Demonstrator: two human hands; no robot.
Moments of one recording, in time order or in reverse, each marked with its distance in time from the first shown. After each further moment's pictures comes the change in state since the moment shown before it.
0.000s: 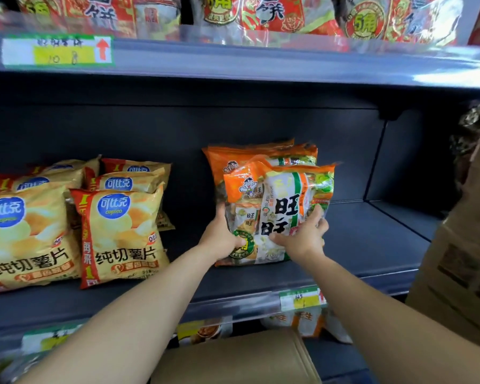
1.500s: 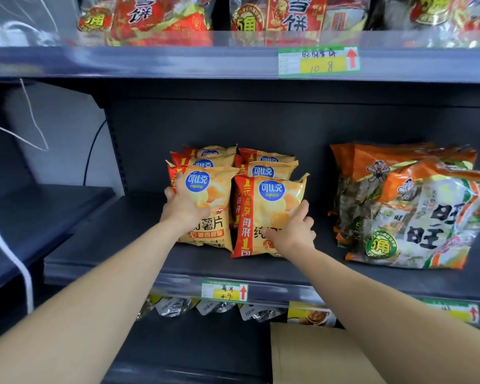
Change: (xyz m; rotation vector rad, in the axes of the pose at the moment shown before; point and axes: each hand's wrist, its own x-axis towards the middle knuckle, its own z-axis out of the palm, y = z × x) left_hand -0.077 -0.154 -0.267 0.199 0.501 -0.291; right_hand -0.145 -0.146 0.187 -0.126 -0.233 -0.120
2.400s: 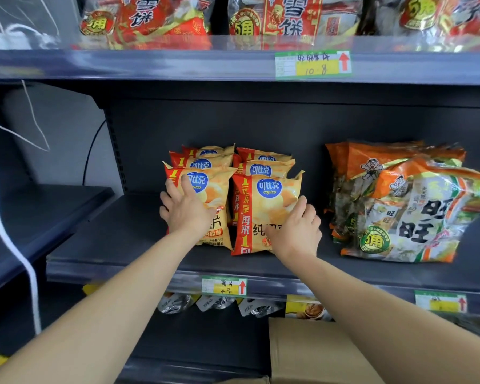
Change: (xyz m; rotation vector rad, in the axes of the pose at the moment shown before) left_hand -0.035 0.017 0.005 0.227 0.169 0.043; right_hand -0.028 0.003 -0.007 -0.223 0.239 -0.211
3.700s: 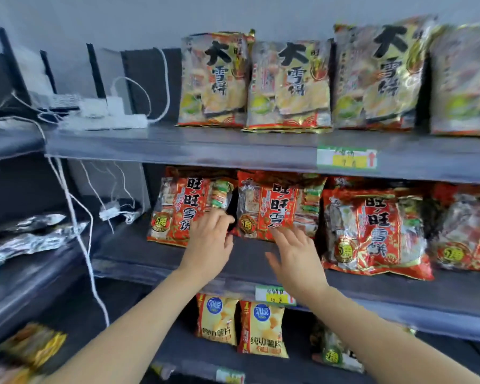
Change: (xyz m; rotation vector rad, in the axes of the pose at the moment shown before) left_hand 0.044 0.218 -0.344 0.093 0.110 0.588; right_hand 0.087 -0.194 -0.352 -0.228 0.008 -0.666
